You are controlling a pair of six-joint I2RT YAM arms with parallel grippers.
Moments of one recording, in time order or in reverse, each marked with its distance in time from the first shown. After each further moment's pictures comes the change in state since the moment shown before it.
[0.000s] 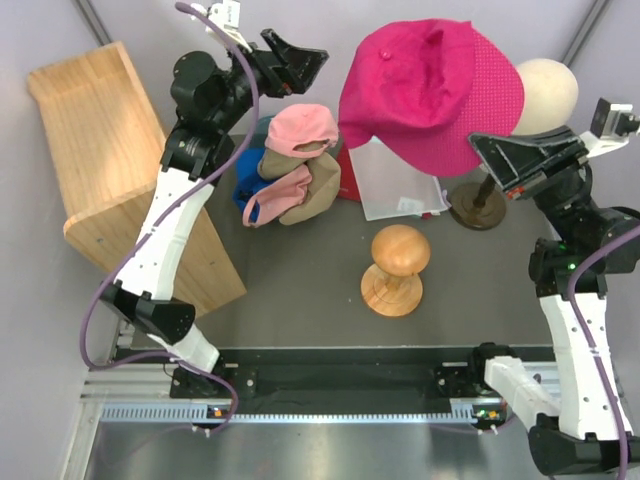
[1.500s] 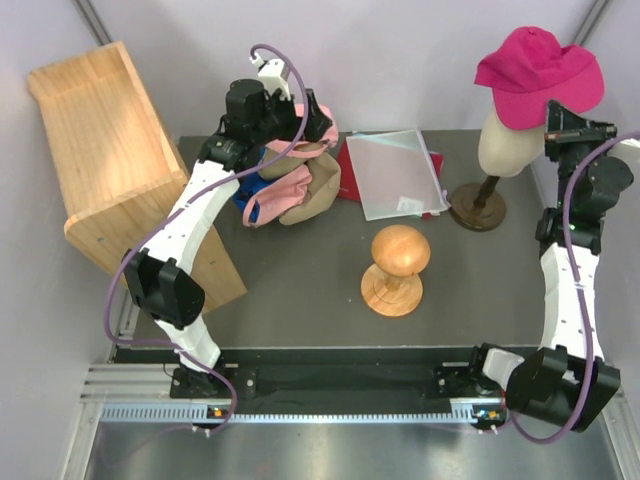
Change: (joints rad) left arm 0.011 0.115 -0.194 -0.180 -0.058 0.281; right arm -0.354 0.258 -0.085 -0.216 0.545 -0.112
